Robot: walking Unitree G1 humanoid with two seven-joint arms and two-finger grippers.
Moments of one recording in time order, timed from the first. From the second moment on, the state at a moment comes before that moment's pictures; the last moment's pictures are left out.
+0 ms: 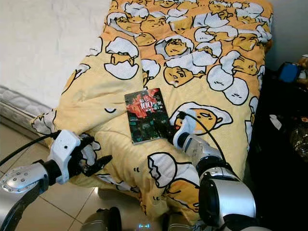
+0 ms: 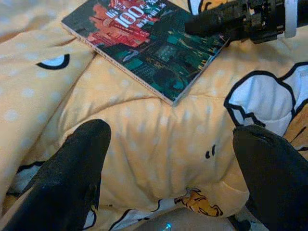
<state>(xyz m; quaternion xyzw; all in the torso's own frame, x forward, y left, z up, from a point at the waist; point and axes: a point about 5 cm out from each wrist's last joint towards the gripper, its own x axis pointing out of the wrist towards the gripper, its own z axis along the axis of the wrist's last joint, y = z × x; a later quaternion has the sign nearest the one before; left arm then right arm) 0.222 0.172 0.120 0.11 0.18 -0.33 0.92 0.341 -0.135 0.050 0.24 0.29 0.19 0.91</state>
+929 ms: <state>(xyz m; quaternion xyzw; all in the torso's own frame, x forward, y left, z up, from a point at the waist) 0.231 0.170 0.124 0.11 0.17 -0.32 0.93 0.348 -0.109 0.076 0.47 0.27 0.25 0.80</state>
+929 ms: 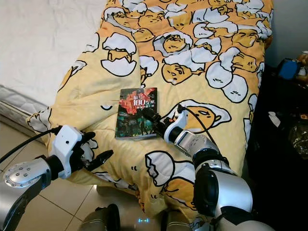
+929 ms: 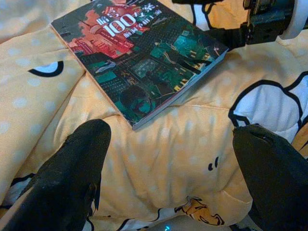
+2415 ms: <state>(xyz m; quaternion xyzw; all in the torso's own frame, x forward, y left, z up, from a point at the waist) 0.232 0.172 0.119 0.11 0.17 -0.32 0.93 0.341 -0.062 0.062 0.47 0.31 0.17 0.81</state>
